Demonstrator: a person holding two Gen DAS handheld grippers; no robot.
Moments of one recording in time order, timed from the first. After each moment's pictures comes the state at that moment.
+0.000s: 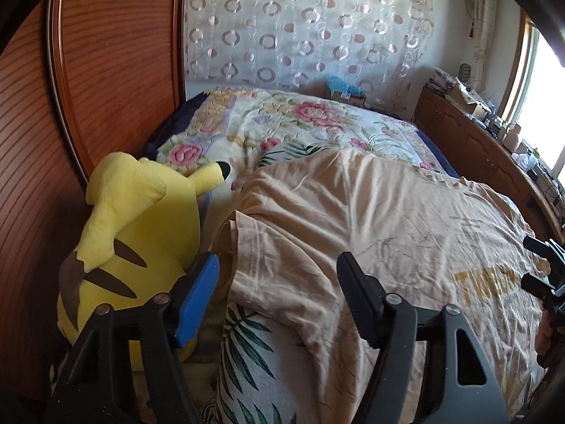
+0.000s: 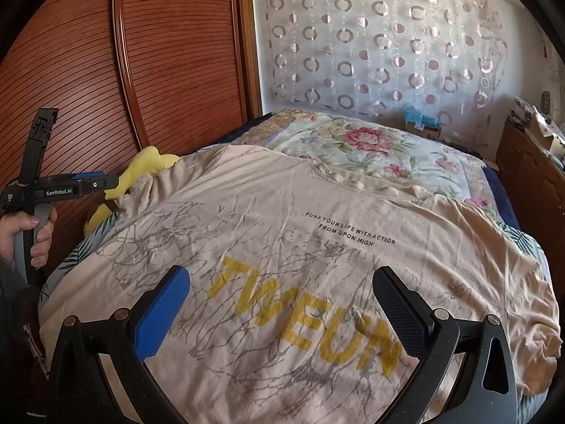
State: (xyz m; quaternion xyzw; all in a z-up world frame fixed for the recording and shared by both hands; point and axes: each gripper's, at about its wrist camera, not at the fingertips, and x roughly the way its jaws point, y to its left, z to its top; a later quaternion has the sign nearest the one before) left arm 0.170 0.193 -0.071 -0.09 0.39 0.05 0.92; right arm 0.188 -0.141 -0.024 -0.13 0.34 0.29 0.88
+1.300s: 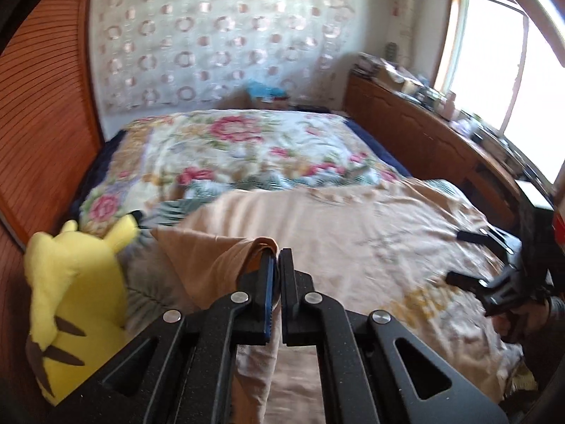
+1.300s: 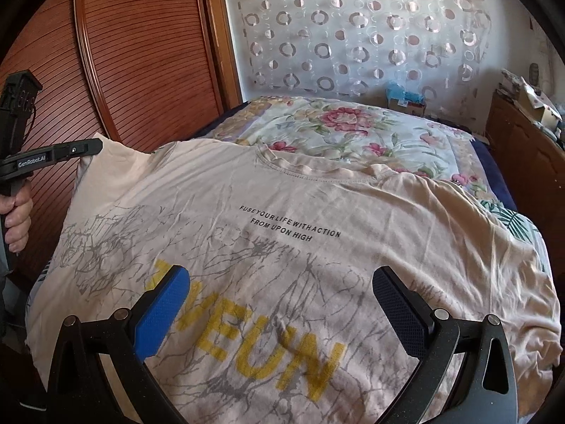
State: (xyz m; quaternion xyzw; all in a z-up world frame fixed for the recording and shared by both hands) left arm 0.214 0.095 -0.016 -0.02 0.37 -0.11 0.92; right arm 0.224 -0.162 -0.020 -0.11 0.36 0.26 0.89
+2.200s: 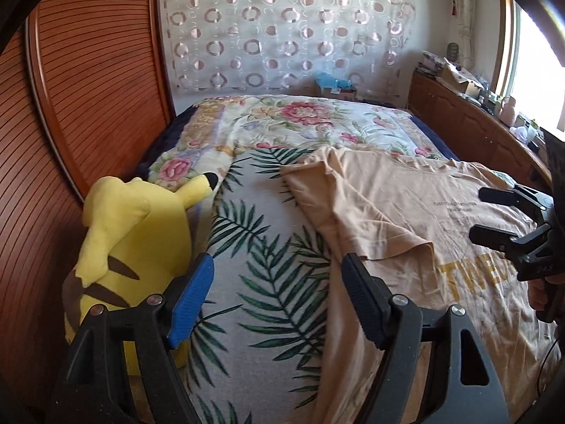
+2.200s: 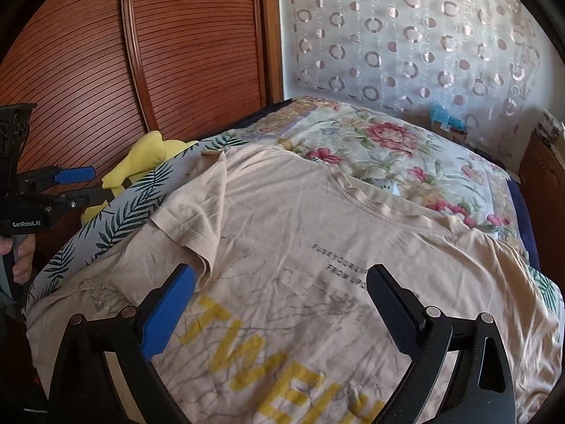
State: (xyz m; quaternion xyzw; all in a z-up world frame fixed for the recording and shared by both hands) left arm 0.168 0.144 -0.055 -0.03 0.38 0.05 0.92; right arm 0.219 -0.070 -0.028 -0.16 0.35 0.34 0.86
